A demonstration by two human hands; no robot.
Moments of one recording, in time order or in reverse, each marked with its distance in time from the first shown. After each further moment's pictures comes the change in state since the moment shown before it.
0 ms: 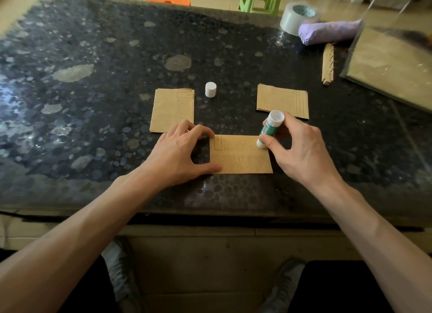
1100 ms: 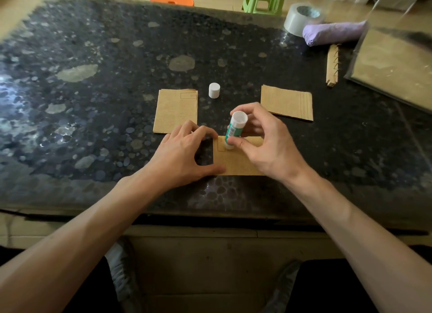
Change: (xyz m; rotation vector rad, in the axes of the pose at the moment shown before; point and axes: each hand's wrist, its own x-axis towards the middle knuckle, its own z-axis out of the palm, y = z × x) left_hand 0.001 -0.002 0.003 0.010 0.041 0.016; right_hand 0.019 -0.031 0.030 0.382 -0.143 -0.103
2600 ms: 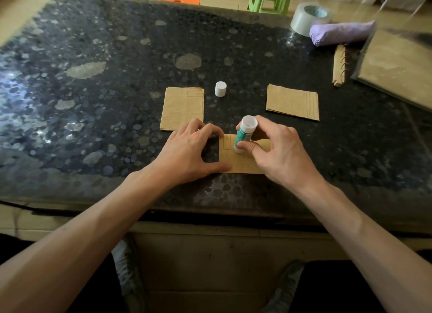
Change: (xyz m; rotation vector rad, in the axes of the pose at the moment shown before) left_hand 0.001 0.002 -0.002 0.021 -0.032 -0.016; right_hand -0.012 -0.006 0.001 -0.270 -0.018 0.038
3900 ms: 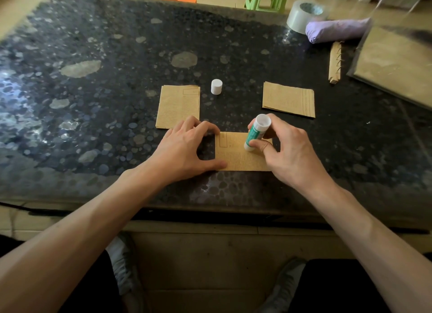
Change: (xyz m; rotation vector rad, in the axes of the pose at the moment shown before) left_hand 0.000 -0.002 0.000 -0.021 0.011 0.004; right_hand -0.013 0.014 -0.012 -0.010 0.045 0.018
